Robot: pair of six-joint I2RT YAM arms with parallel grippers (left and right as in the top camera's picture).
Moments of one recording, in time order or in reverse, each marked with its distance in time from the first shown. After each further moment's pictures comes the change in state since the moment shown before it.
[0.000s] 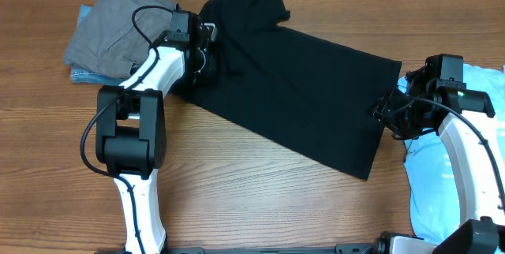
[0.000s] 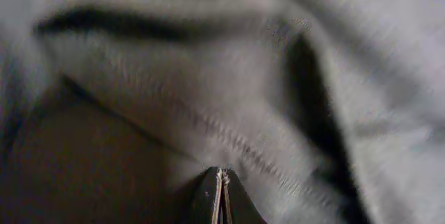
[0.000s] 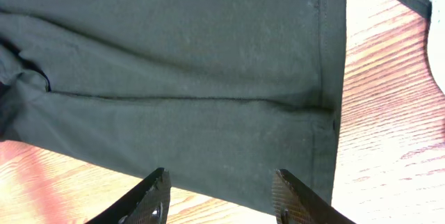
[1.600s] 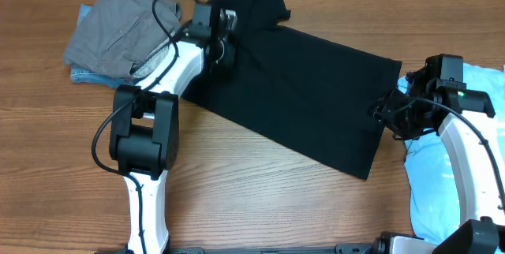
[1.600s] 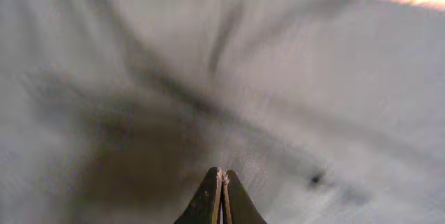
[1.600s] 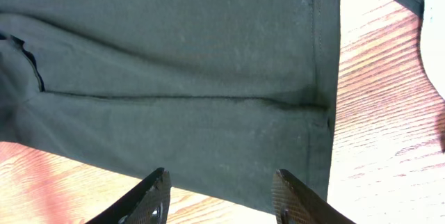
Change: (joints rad) left arm -0.094 0.018 0.156 -0.019 -0.093 0.023; right arm 0.000 0.000 0.000 -0.010 0.011 0.000
